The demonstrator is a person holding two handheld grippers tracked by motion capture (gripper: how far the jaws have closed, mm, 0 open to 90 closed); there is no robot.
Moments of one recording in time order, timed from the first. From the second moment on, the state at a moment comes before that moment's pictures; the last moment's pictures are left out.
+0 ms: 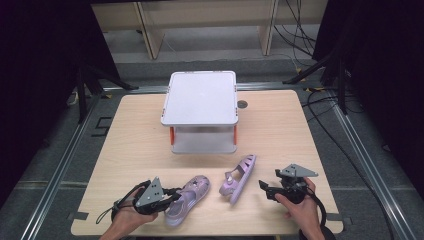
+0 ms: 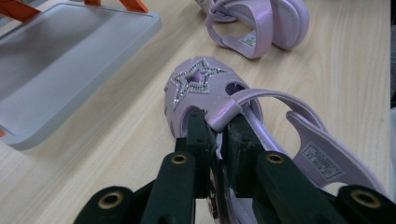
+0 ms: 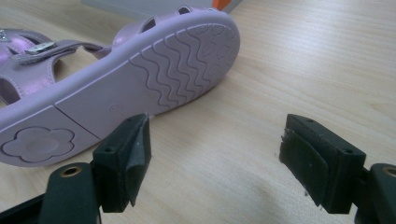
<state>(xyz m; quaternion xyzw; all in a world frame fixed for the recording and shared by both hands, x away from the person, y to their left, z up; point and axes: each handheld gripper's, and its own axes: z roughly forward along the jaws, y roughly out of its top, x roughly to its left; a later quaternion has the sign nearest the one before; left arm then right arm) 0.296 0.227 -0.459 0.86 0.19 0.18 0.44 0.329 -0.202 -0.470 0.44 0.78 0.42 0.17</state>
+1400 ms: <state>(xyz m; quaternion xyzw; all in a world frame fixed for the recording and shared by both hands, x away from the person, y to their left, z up) 0.301 0.241 -0.458 0.83 0.27 0.22 0.43 0.328 -0.204 -0.468 0.43 0.78 0.43 0.17</state>
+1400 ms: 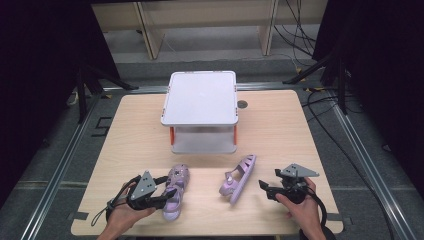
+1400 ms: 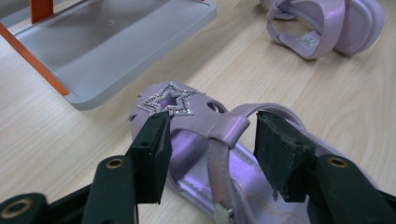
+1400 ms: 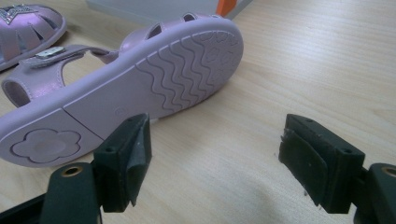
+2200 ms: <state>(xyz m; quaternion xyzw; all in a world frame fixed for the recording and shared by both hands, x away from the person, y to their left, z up) 0.313 0.239 -0.454 0.84 0.24 0.24 0.42 0.328 -0.206 -0.468 0.43 0.78 0.43 0.18</state>
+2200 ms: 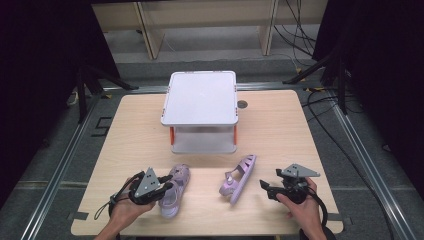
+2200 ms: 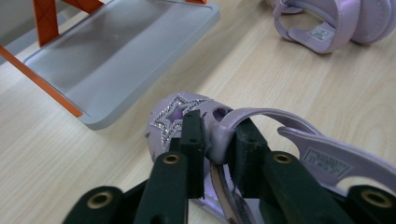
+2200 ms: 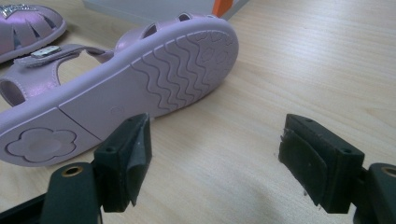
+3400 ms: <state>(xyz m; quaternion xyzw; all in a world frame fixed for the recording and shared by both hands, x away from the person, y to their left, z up) 0.323 0.250 -0.353 0.78 0.23 0.27 0.51 0.333 -0.209 -0.468 0.44 0.77 0.43 0.19</state>
